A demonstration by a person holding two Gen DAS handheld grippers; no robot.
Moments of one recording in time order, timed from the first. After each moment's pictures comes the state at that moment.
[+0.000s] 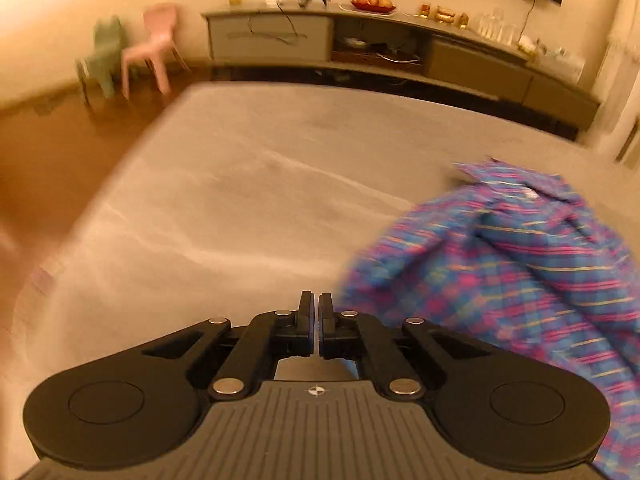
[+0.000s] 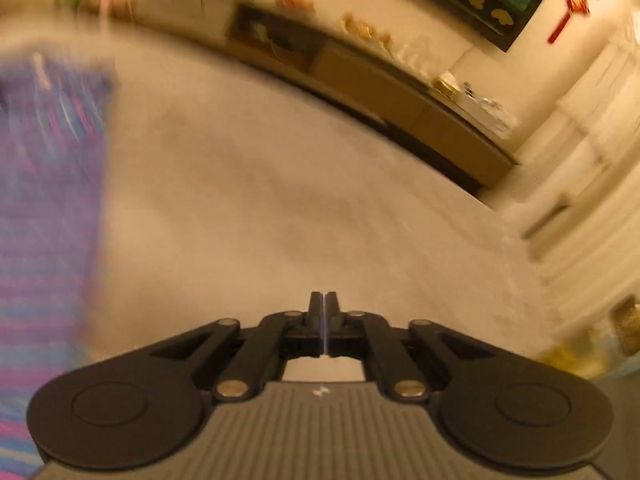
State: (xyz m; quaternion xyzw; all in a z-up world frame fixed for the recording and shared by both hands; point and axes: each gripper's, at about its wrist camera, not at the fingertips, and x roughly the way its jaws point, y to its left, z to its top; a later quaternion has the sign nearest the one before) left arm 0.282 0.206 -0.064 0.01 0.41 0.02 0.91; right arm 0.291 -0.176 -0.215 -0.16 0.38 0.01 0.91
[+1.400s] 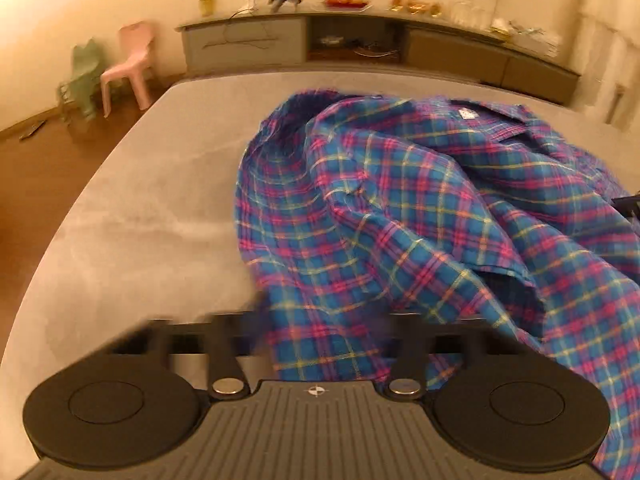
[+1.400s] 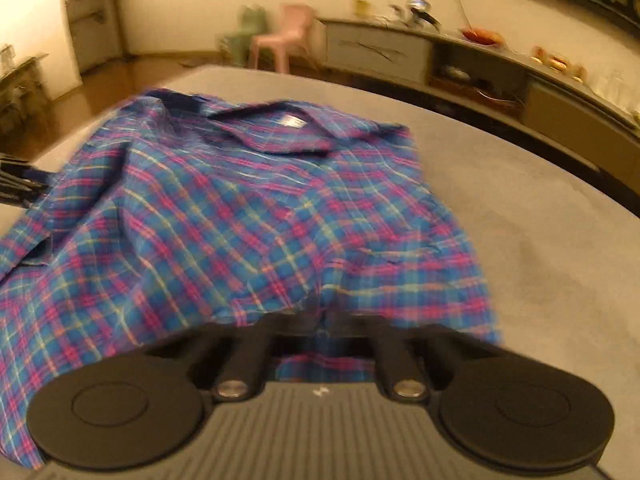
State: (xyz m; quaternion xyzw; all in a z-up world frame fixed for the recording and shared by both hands) left arm 0.273 0.209 -0.124 0.02 0.41 -0.01 0.91; right arm 0.364 -0.027 -0.231 -0.11 0.40 0.23 0.88
